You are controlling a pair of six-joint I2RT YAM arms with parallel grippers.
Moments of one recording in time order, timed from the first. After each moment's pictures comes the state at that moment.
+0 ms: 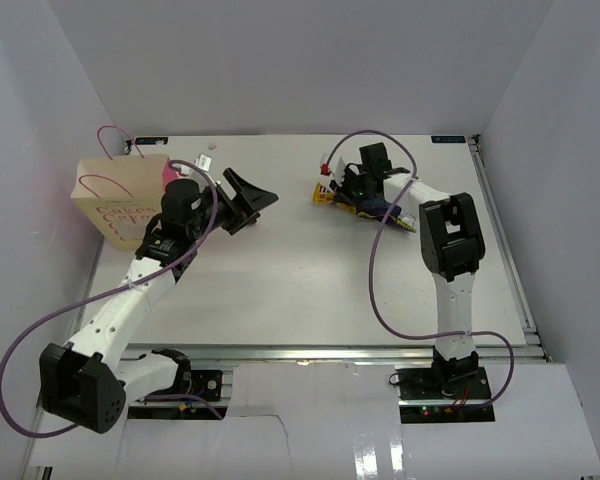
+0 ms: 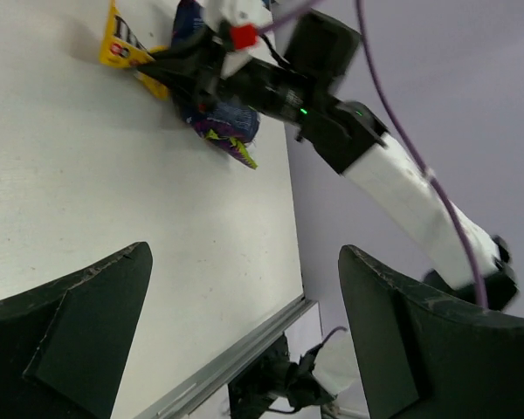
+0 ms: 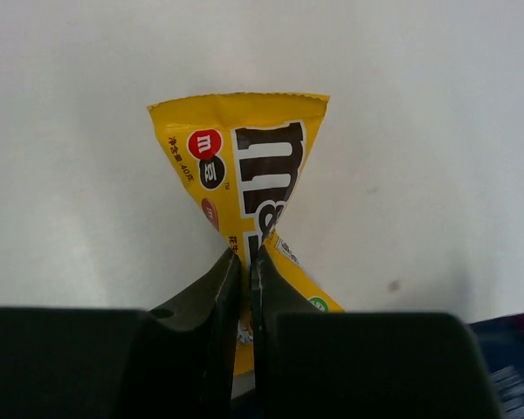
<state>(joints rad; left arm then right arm) -0.31 1.09 0.94 -0.09 0.39 -0.96 0.35 2.23 1.69 -0.25 -0.53 -0.83</state>
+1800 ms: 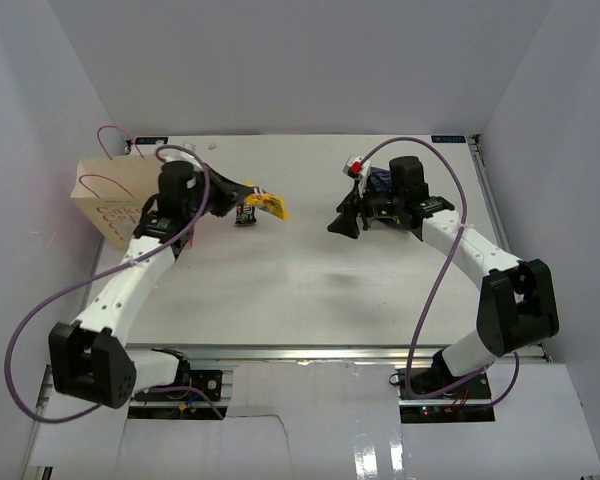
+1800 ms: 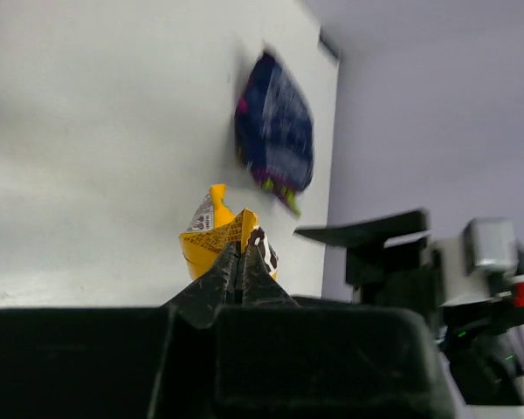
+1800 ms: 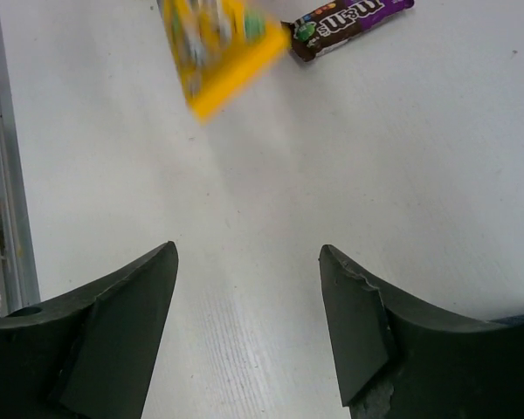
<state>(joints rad) -0.33 1.31 1.02 -0.14 0.28 -0.99 0.37 1.52 1.10 -0.16 -0.85 -0.30</state>
